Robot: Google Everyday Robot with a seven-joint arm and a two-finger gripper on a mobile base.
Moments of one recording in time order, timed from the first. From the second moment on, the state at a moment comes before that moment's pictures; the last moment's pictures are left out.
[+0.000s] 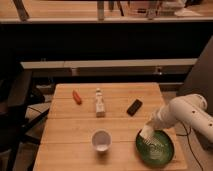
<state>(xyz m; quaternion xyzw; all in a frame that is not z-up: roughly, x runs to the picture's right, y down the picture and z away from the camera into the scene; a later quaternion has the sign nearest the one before) 0.240 0.175 0.723 -0.15 -0.21 -0.44 0.86</state>
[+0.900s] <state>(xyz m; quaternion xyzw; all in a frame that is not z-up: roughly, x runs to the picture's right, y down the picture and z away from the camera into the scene) 0.246 0.176 0.724 -0.15 -0.22 -0.43 0.86</state>
